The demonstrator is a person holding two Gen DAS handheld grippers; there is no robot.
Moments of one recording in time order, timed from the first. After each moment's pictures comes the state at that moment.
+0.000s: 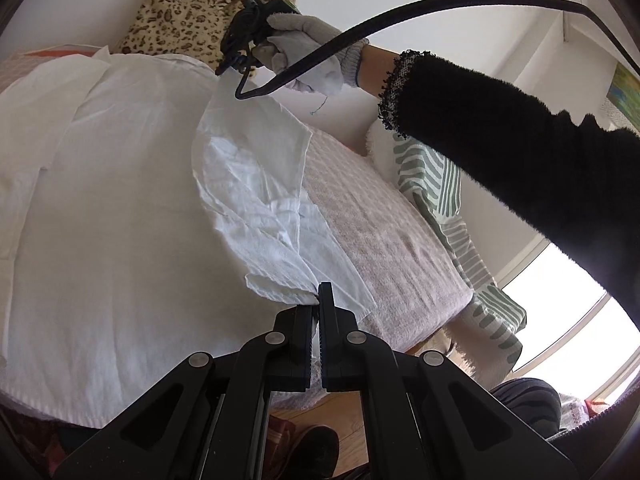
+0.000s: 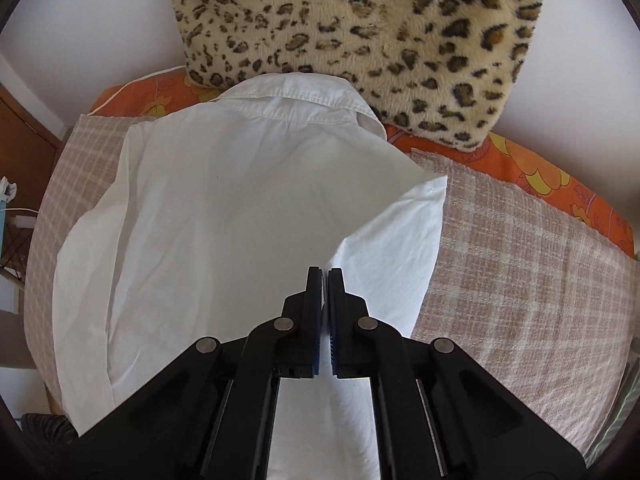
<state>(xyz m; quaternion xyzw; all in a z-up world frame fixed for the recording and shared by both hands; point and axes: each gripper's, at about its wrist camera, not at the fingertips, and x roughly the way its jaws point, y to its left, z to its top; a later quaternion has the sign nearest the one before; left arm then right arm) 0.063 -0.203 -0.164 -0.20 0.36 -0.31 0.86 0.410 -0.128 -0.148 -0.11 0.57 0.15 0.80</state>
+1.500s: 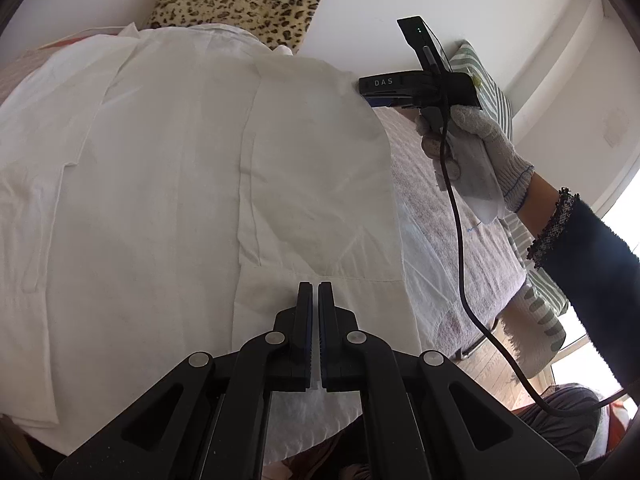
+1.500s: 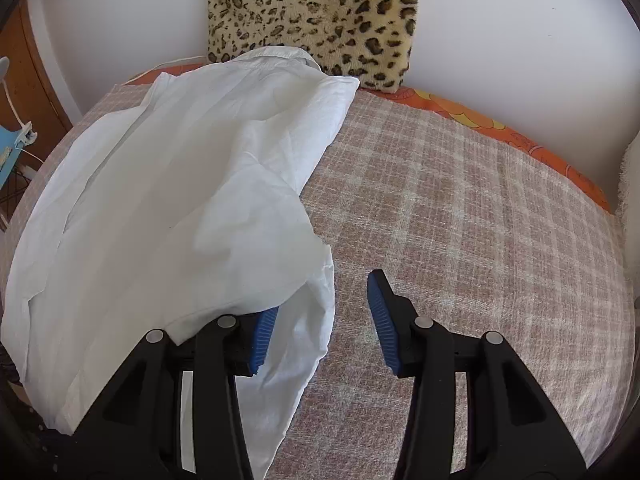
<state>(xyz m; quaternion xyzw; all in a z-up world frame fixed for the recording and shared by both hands) 0.101 -0.180 -0.185 -0.15 0.43 -0.25 0.85 0.268 -0.280 -0.177 -0.13 0.46 0.18 0.86</state>
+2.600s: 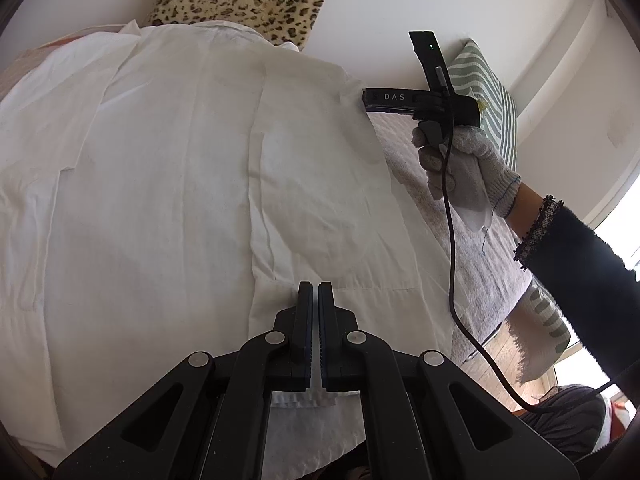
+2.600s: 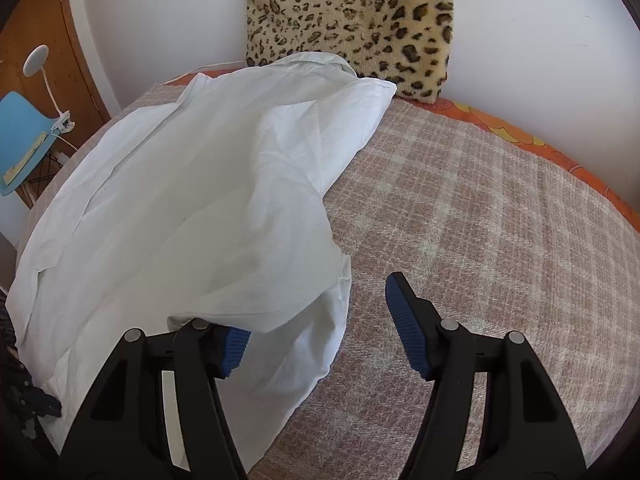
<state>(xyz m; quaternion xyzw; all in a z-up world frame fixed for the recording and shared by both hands) 0.114 -0.181 -0.186 -0.14 0.44 -0.25 0.85 0.268 -0.286 -0.189 -0.13 0.42 0.27 0.86</state>
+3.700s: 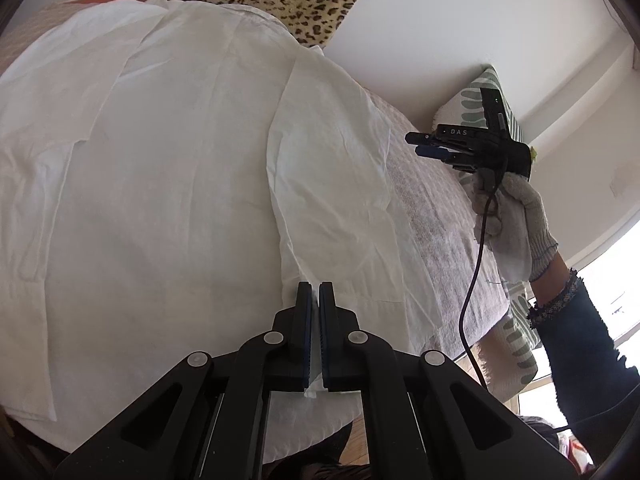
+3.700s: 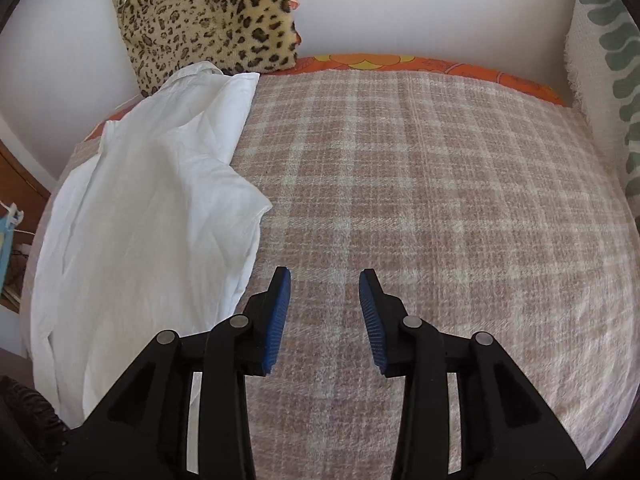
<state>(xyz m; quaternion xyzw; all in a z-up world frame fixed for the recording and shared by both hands) 0.116 -0.166 -0.183 -0.22 0.46 -0.23 0.83 0.240 -0.382 -0.162 0.04 0.50 0.13 0.86</state>
